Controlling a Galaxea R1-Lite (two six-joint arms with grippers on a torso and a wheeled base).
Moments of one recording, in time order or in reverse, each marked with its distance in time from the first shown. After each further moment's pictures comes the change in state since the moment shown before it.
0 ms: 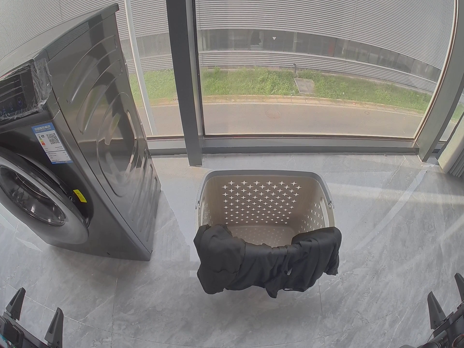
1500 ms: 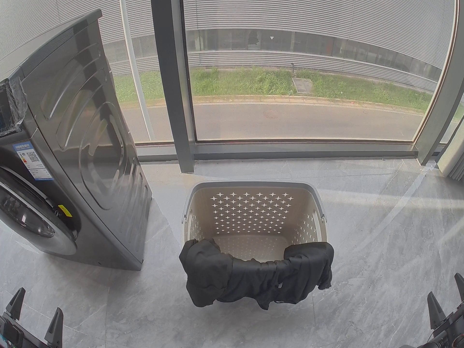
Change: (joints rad) left arm 0.000 0.000 0.000 0.000 0.002 0.000; right arm 0.000 0.000 0.000 0.000 0.000 0.000
